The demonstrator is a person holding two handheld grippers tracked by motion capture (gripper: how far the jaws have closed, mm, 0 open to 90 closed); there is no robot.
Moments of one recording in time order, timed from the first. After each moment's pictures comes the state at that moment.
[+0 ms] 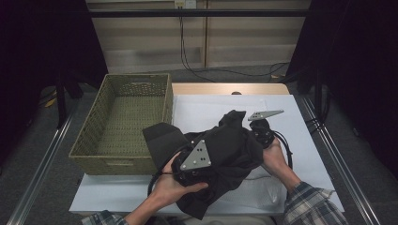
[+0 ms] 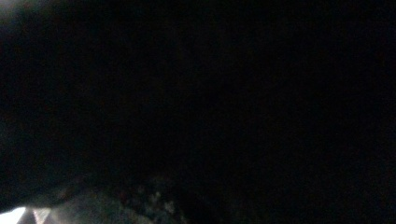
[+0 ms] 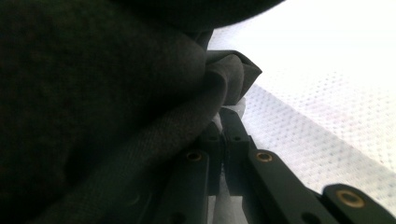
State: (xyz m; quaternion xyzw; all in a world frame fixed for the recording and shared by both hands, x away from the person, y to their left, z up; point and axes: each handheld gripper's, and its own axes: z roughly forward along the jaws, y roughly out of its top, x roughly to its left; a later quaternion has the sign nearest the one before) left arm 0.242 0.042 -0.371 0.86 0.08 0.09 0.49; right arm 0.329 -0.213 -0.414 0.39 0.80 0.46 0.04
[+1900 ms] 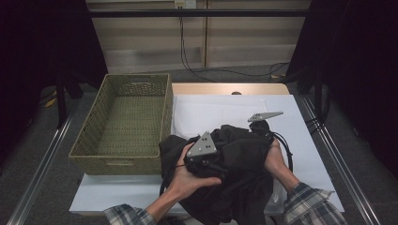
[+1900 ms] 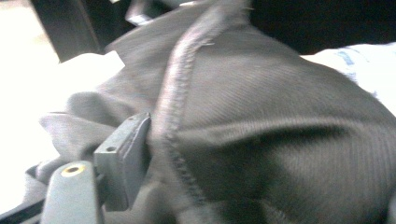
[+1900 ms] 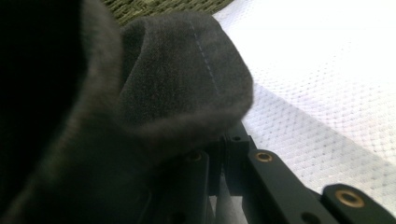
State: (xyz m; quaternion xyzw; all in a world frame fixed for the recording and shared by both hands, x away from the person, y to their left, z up) left arm 0.281 0.018 -0.396 0.82 0.13 0.05 0.55; right arm 0.330 -0.212 -0.420 0.40 0.79 0.46 0.05
